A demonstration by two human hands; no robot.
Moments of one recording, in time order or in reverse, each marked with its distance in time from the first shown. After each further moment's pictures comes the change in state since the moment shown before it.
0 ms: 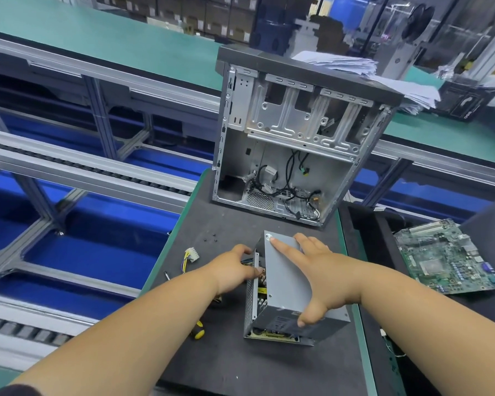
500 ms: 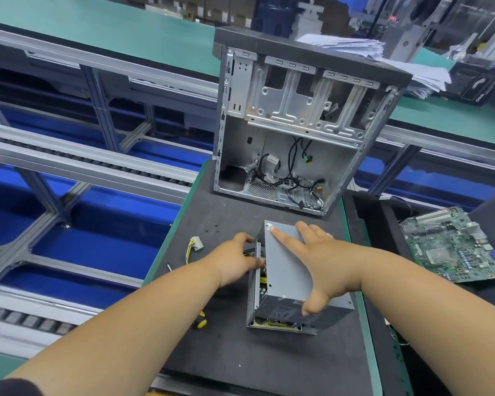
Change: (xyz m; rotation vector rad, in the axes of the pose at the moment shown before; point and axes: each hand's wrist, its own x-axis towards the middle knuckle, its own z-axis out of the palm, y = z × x) left_hand 0.001 0.001 0.003 0.124 0.068 0.019; right_hand 0.004 -0.004 -0.004 -0.095 -0.018 0.014
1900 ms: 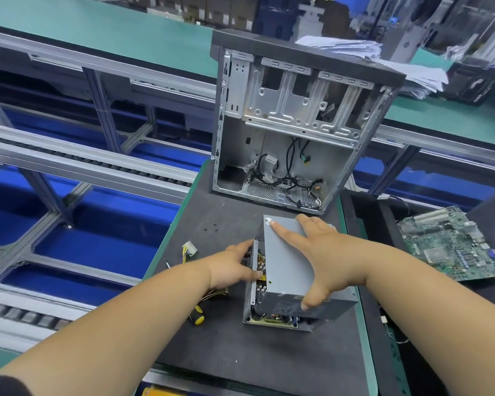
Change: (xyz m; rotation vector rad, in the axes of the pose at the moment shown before) left_hand -0.018 0.002 -0.002 -0.057 -0.245 0.043; right_hand -0.016 0.003 -0.008 0.026 0.042 -0.009
